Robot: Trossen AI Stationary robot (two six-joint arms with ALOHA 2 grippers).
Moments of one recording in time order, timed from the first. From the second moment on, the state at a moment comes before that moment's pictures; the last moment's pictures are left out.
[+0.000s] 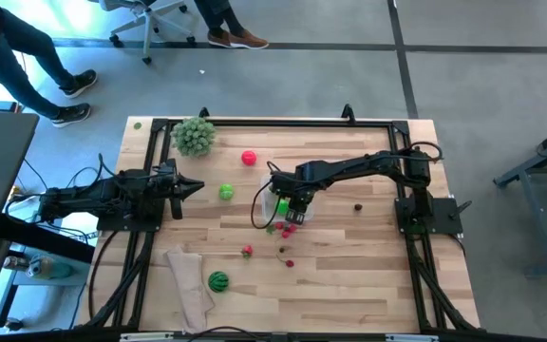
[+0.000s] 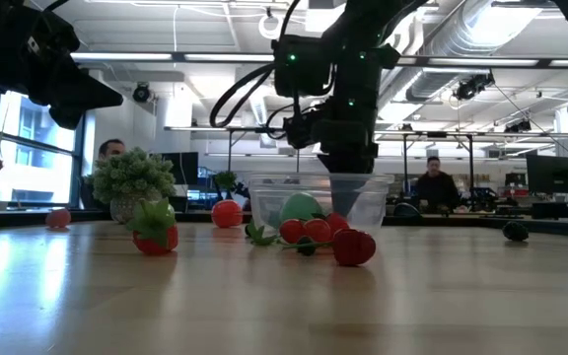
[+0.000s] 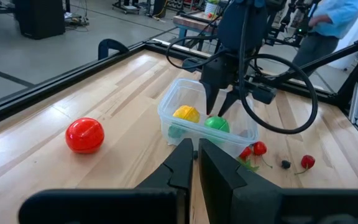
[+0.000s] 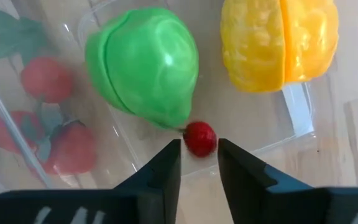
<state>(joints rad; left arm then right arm) 0.17 0.02 0.17 -0.37 -0.19 -0.24 -0.08 1.99 1.42 -0.82 -0.01 0.22</state>
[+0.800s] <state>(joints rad) 0.17 0.02 0.17 -0.37 -0.19 -0.24 -0.07 1.90 1.53 -0.93 0.02 0.22</state>
